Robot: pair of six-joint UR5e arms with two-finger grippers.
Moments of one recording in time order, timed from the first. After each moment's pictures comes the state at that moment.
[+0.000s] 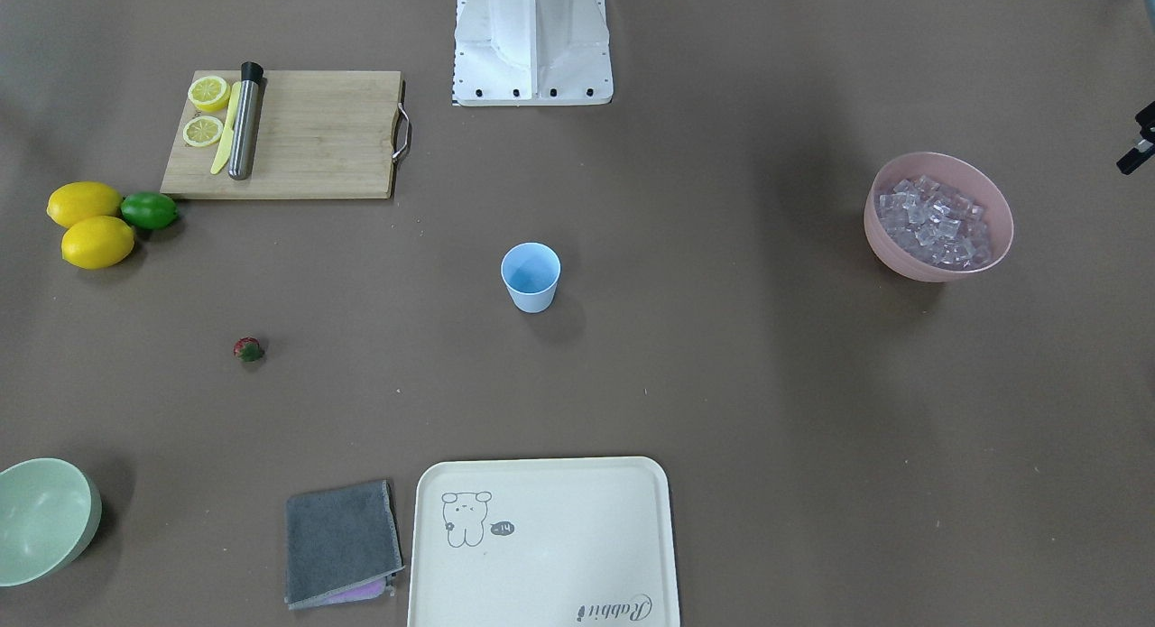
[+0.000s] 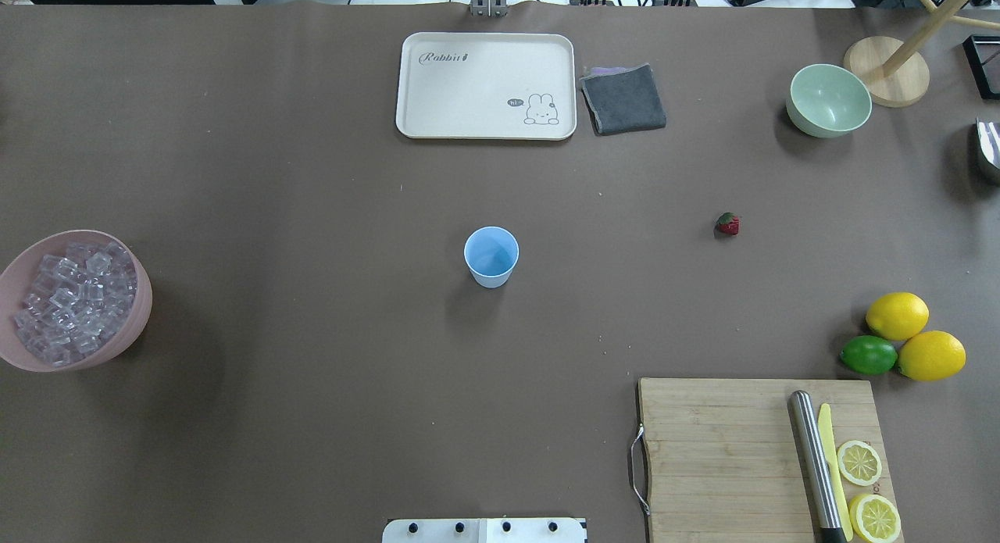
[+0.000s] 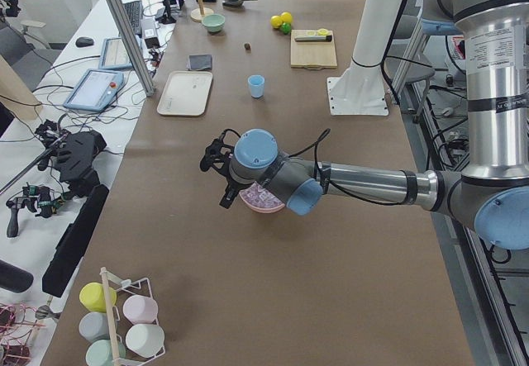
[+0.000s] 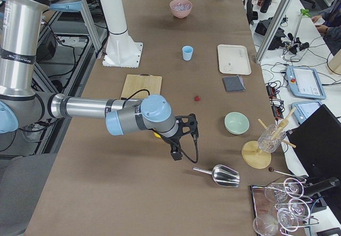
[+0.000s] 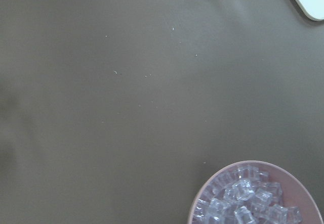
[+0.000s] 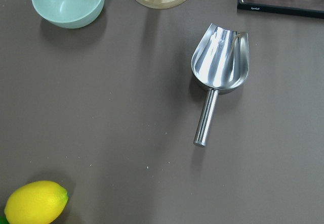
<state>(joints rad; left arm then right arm) -1.45 -1.40 -1.80 -2.21 -2.53 -0.28 1.67 -1.84 1.84 -1.29 2.41 0.00</state>
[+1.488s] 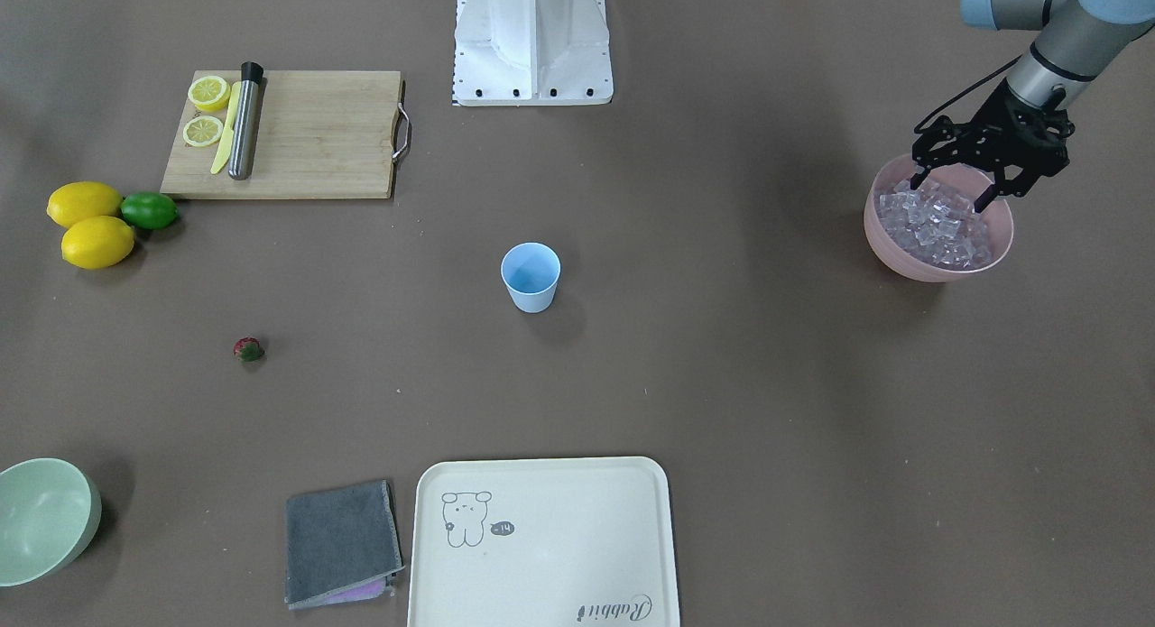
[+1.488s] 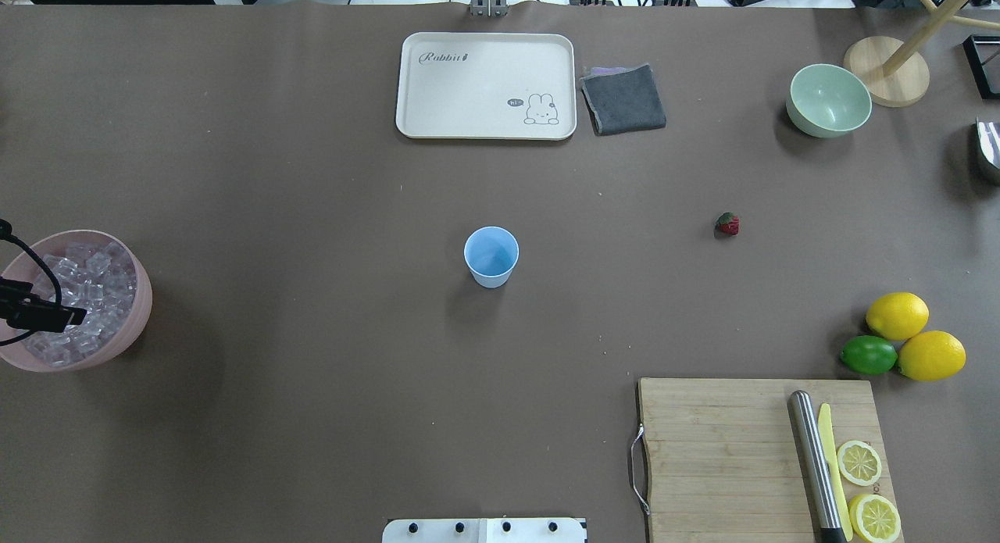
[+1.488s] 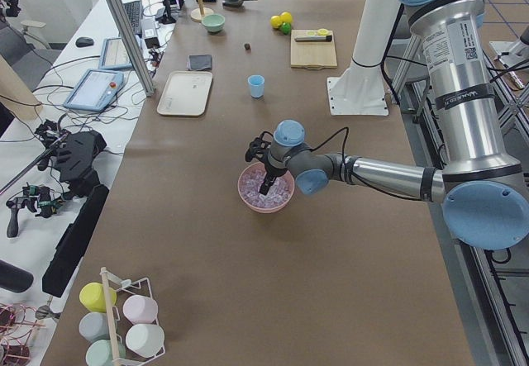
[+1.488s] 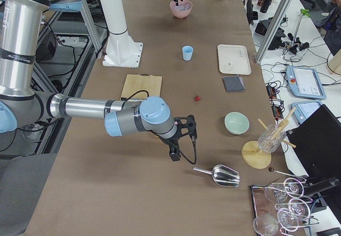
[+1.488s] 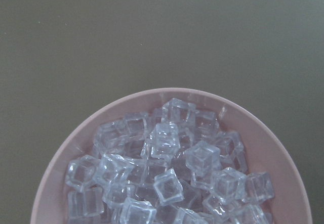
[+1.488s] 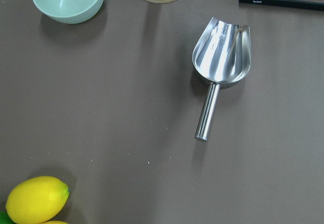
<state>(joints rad) -0.86 -1.28 -1.90 -2.36 -2.06 -0.59 1.67 -1.84 1.83 -1.29 2.41 -0.01</state>
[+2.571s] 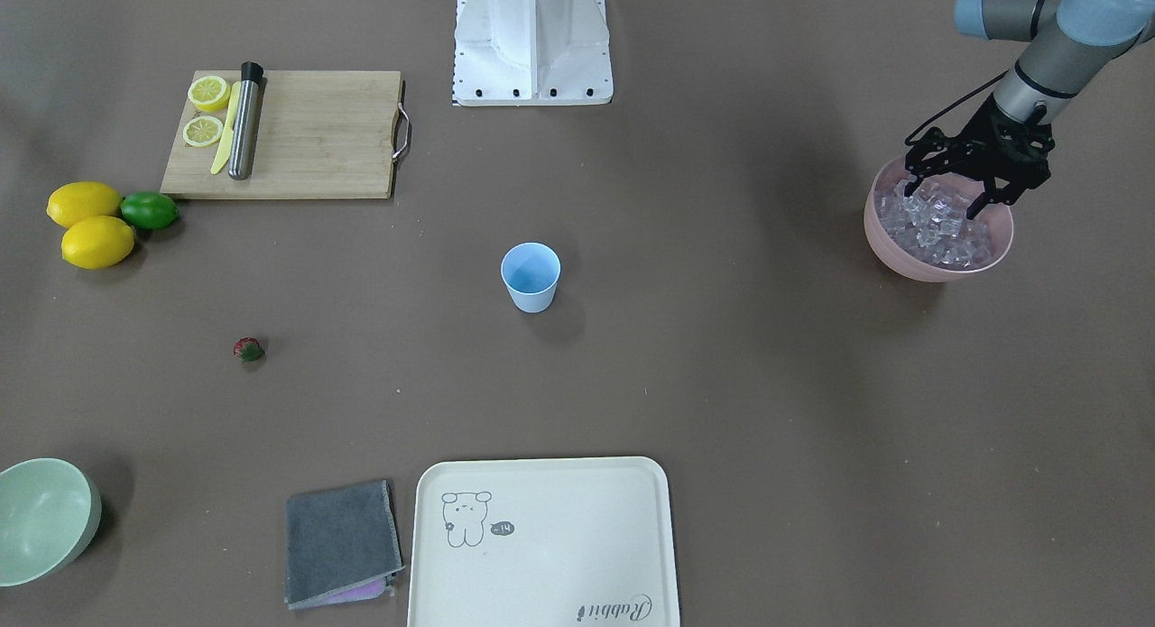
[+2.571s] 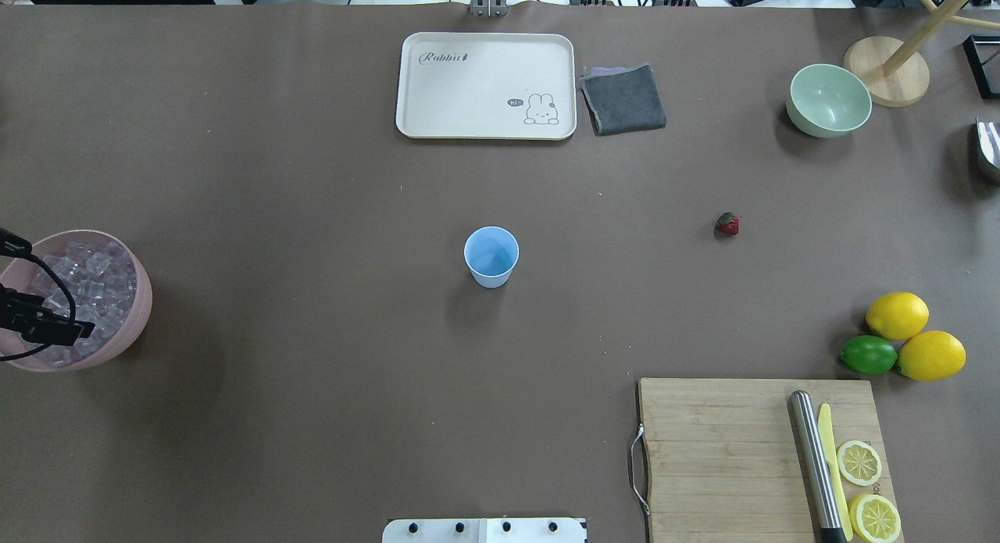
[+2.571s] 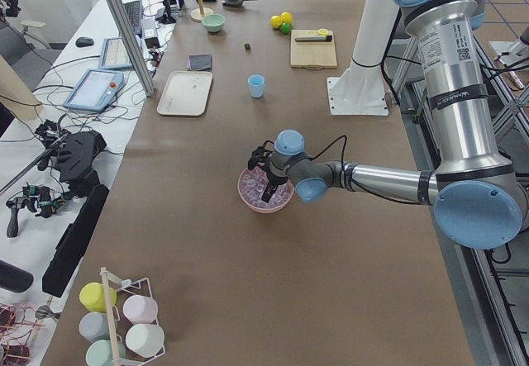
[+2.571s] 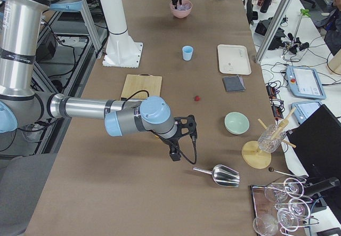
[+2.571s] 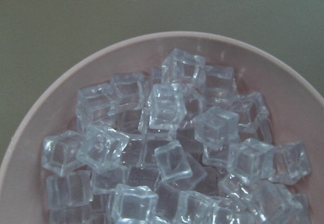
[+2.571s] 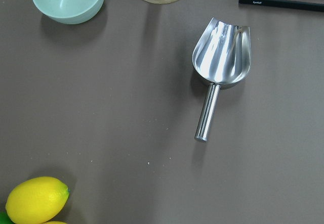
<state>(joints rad) -0.82 -1.29 -1.83 -2.40 -2.03 -0.58 1.67 -1.84 1.83 -1.29 2.41 -0.01</state>
